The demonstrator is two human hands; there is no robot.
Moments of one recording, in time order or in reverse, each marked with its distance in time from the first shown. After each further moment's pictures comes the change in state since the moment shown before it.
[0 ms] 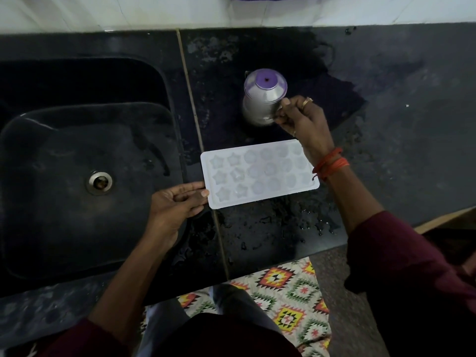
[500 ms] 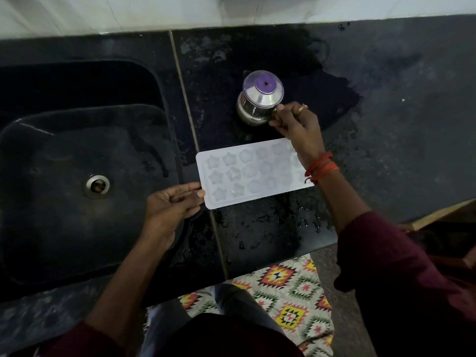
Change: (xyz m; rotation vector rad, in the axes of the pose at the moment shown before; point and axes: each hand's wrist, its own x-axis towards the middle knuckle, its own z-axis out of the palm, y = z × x) left_hand 0.004 -0.003 0.000 0.009 0.015 -0.006; right_hand -0.002 0.022 -0.001 0.030 0.070 -0.041
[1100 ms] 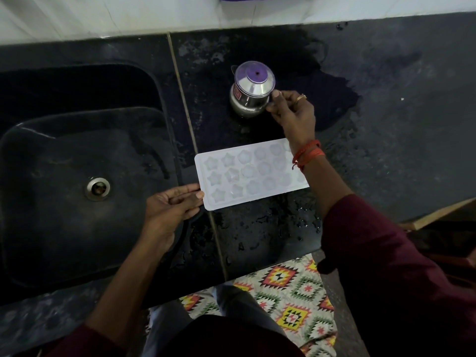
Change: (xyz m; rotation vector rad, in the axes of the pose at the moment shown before) left_hand -0.001 0.000 0.000 -0.004 0.009 -0.011; right_hand 0.018 -0.006 0.014 -0.032 0.192 -0.011
